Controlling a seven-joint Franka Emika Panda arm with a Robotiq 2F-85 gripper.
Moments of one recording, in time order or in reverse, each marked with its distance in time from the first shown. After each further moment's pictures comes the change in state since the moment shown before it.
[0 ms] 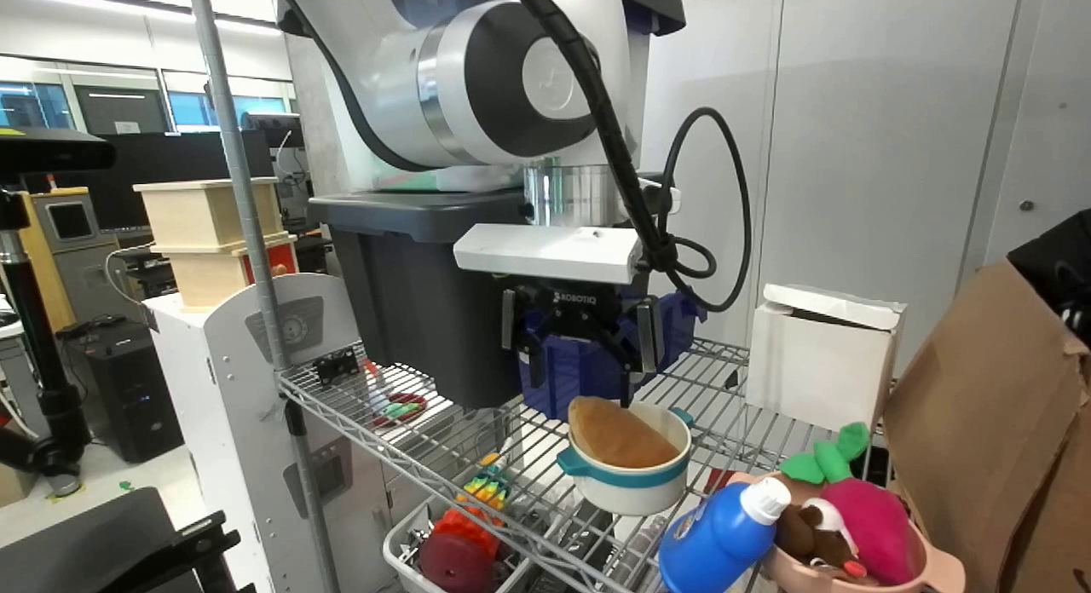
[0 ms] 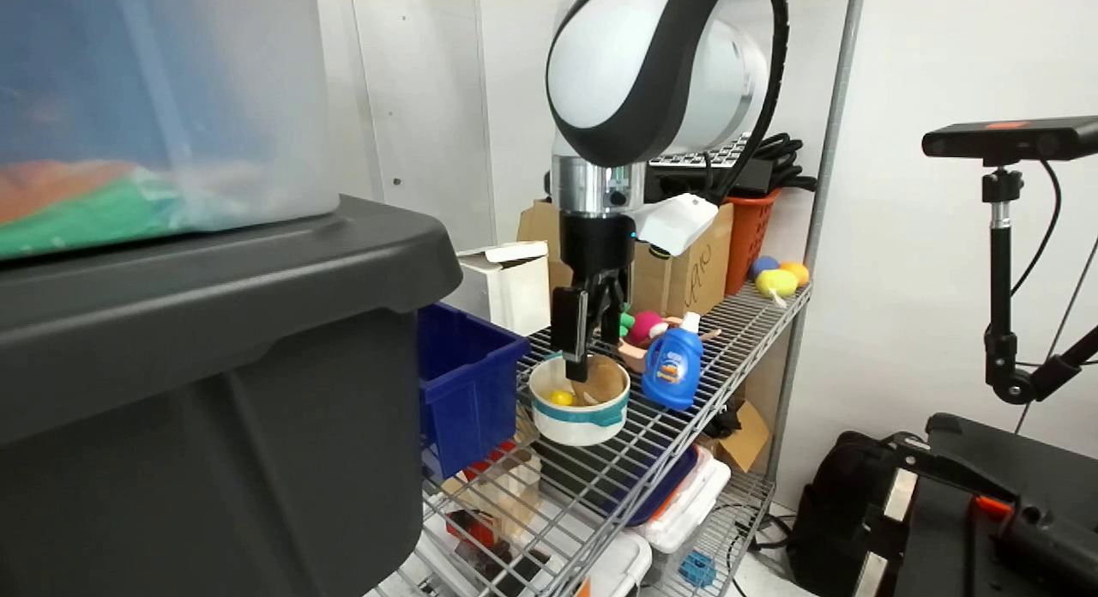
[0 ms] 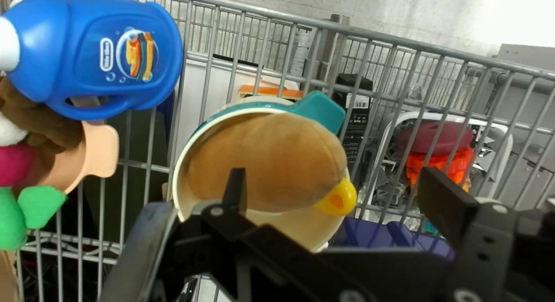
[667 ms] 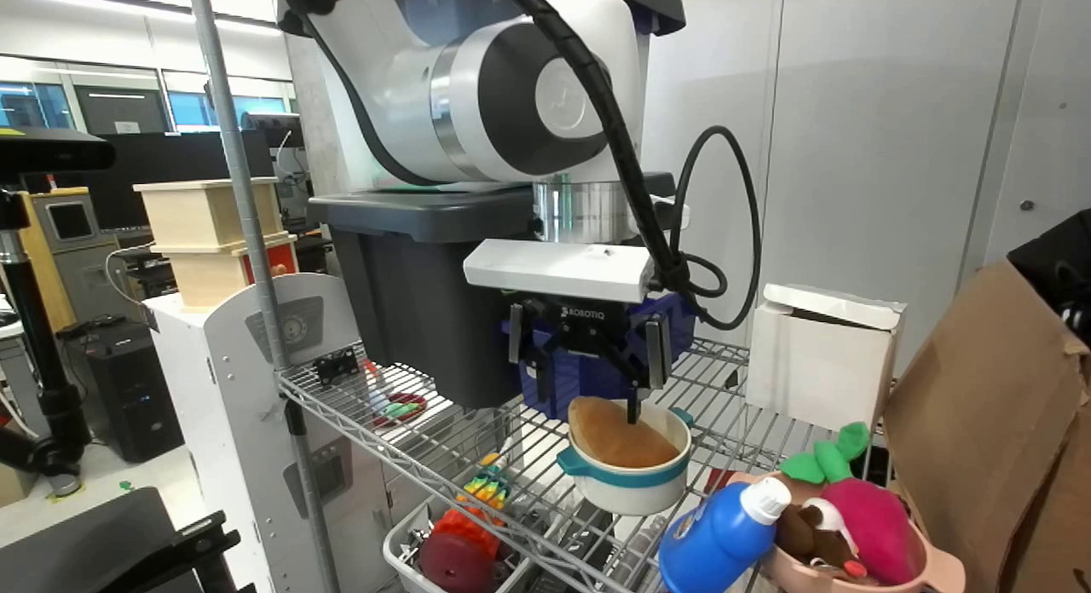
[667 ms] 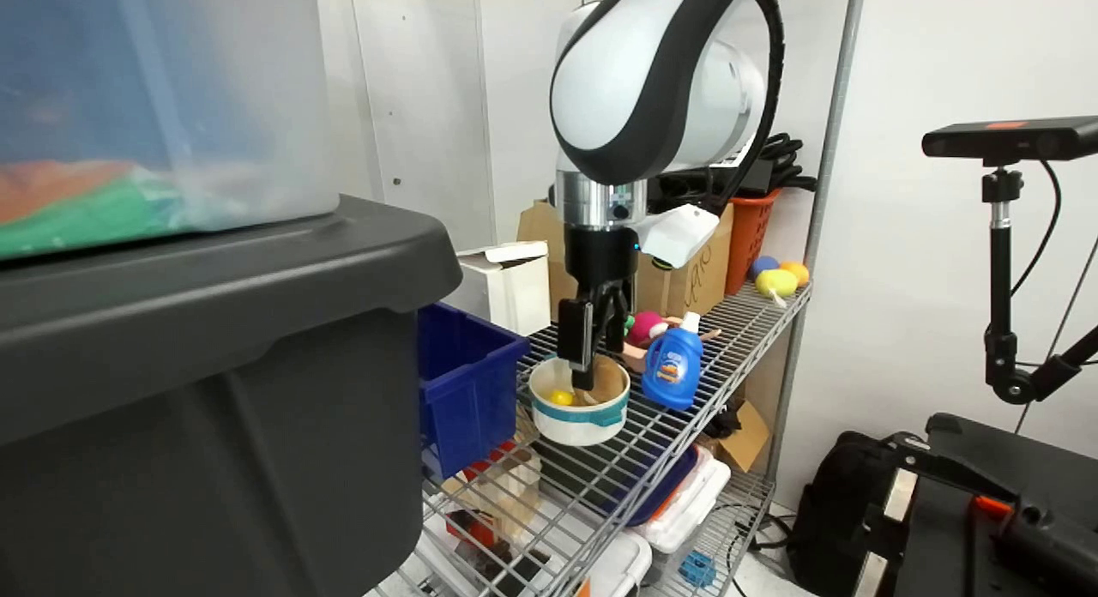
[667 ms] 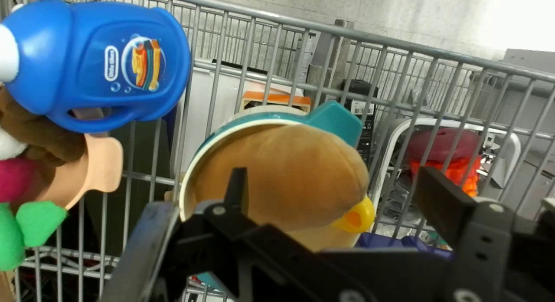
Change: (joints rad) arm -0.009 0.032 -0.004 0.017 -0.006 0.000 -0.005
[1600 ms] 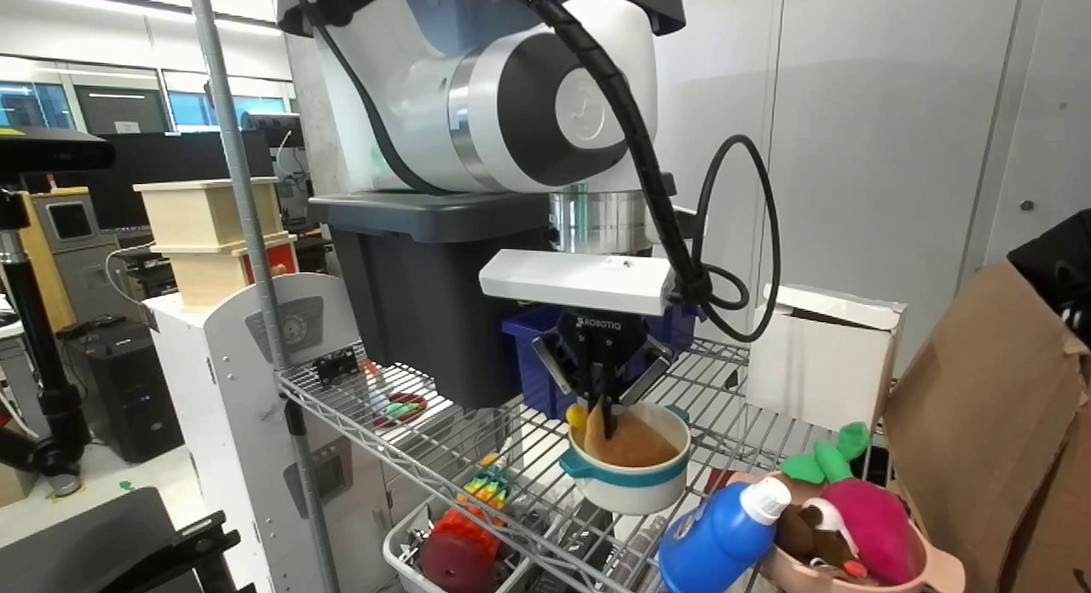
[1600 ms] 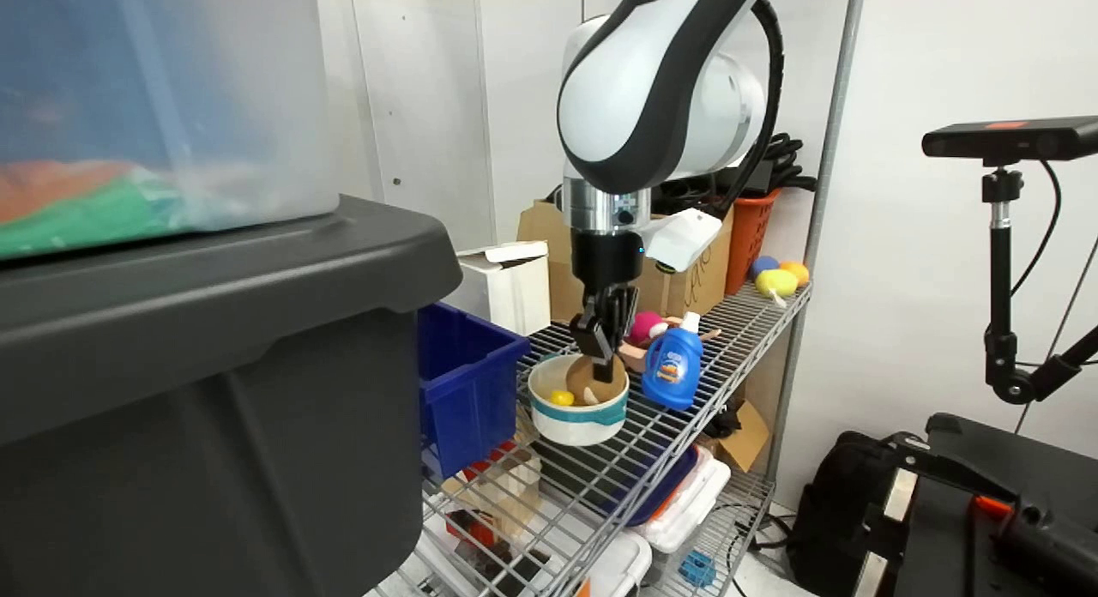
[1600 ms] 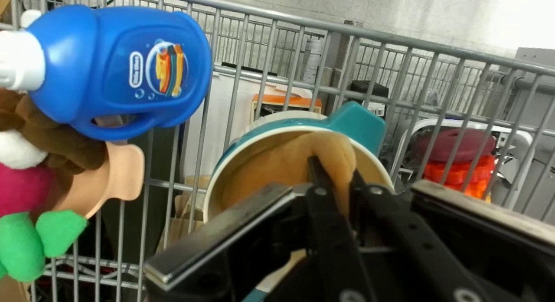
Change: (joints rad) arm -0.015 0.024 -0.007 0.022 -0.008 0.000 0.000
